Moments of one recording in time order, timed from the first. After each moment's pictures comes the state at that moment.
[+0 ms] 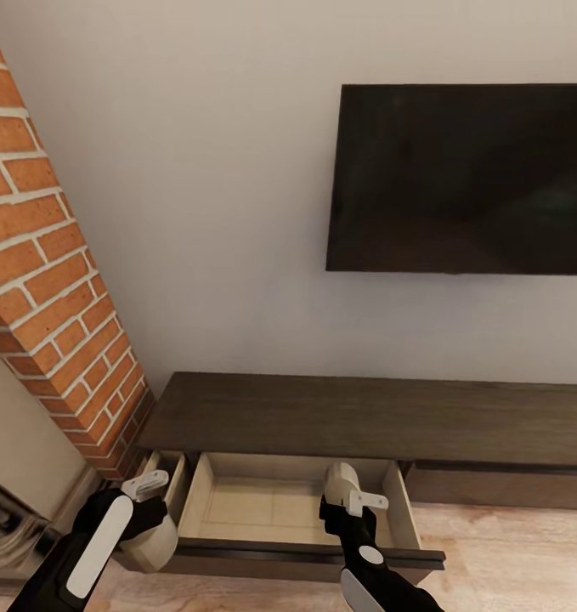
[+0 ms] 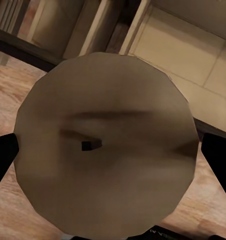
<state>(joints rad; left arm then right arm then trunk) -0.32 0.15 -0.05 -1.20 0.71 0.86 0.57 -0.43 0.01 0.74 -0.73 -0.72 -0.10 -0.50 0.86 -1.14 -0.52</state>
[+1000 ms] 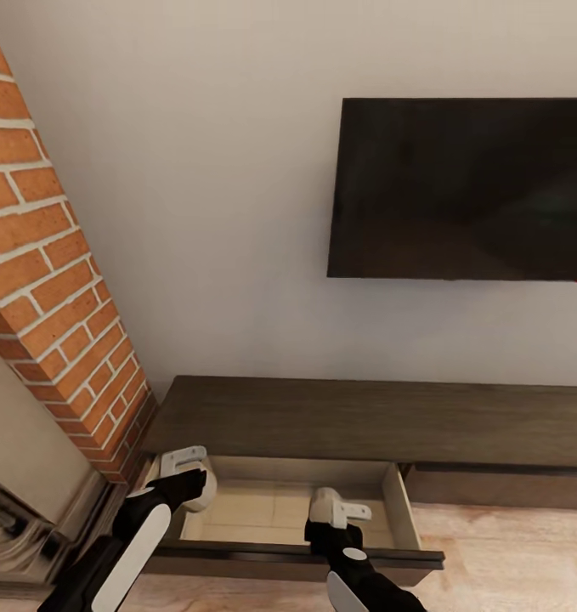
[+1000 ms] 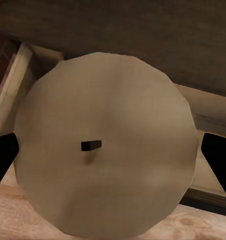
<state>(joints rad) -0.31 0.15 -0.32 -1.35 0.70 0.58 0.58 -0.43 0.06 0.74 -0.71 -0.74 0.09 -0.50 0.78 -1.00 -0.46</state>
